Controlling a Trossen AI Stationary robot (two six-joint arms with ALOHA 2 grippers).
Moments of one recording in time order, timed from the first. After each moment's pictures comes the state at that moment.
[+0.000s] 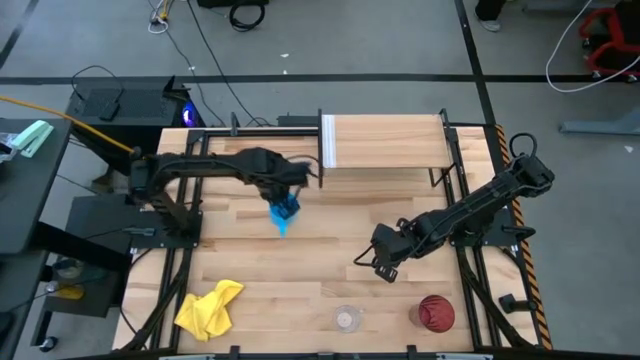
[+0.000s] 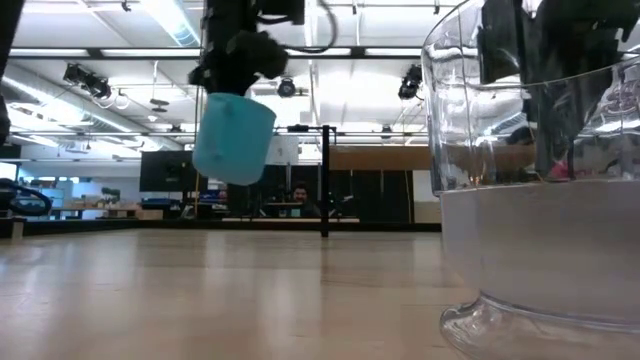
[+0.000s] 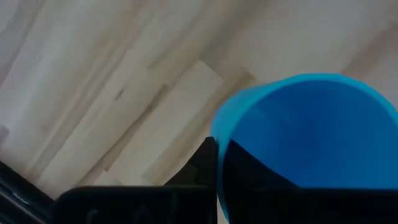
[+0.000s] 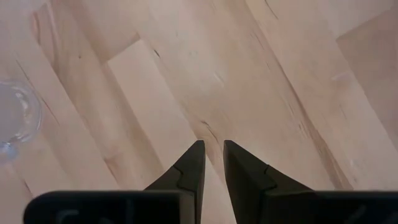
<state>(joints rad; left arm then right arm) 0.12 1.68 1.48 -1.25 -0.15 -0.58 0.43 1.47 0.94 -0.77 0.15 0.96</state>
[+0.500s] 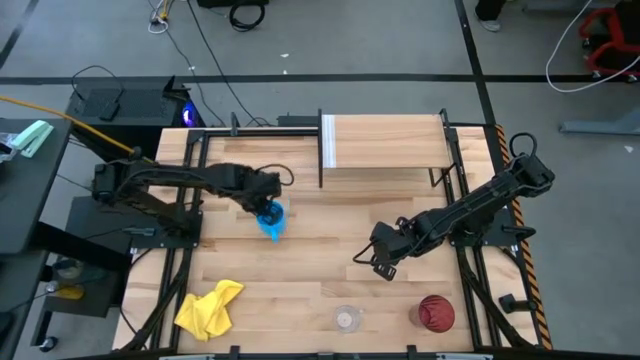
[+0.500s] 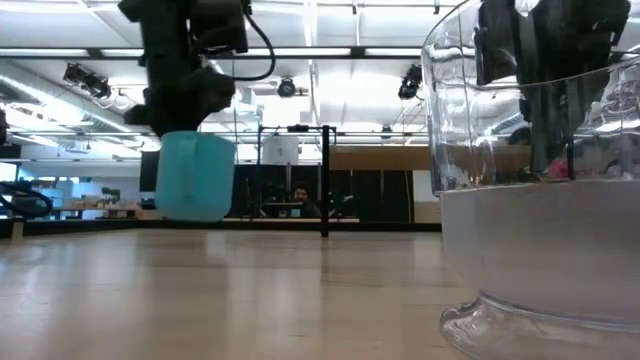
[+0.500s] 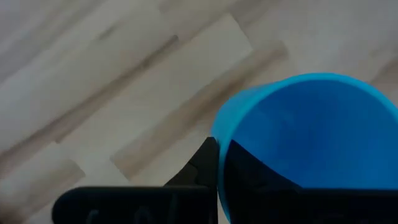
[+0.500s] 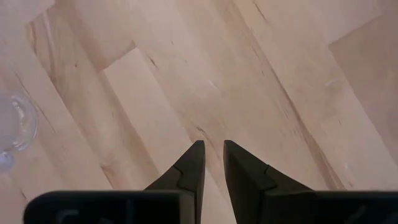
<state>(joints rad) 0.12 1.41 0.98 -0.90 -0.10 -0.81 0.41 1.47 0.94 -0.77 0.15 0.96</state>
